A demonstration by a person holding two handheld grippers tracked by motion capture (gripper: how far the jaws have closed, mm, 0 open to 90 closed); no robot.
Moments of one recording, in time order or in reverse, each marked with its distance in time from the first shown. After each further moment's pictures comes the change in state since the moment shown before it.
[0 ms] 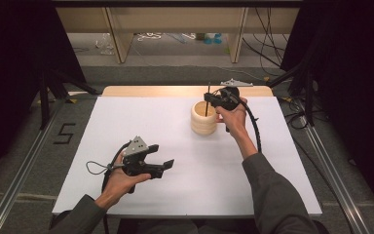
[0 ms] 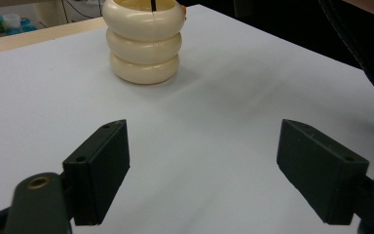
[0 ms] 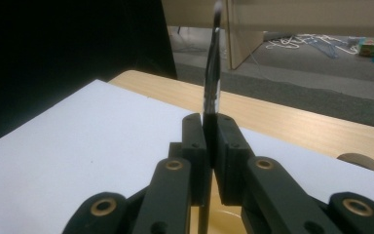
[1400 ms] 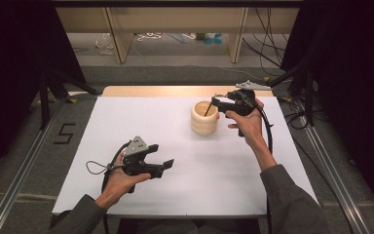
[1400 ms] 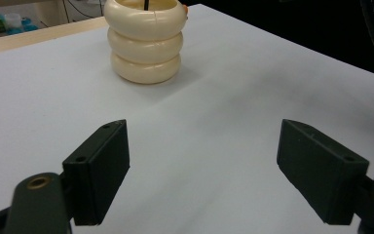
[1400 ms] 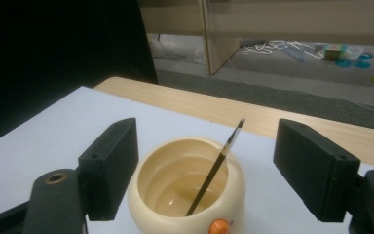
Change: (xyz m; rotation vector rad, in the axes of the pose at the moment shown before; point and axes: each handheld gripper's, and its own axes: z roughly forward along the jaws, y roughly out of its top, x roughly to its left) left arm 0.002 0.000 0.000 -0.004 0.001 0.010; right arm 0.002 0.002 -0.054 -0.021 -0.091 0.015
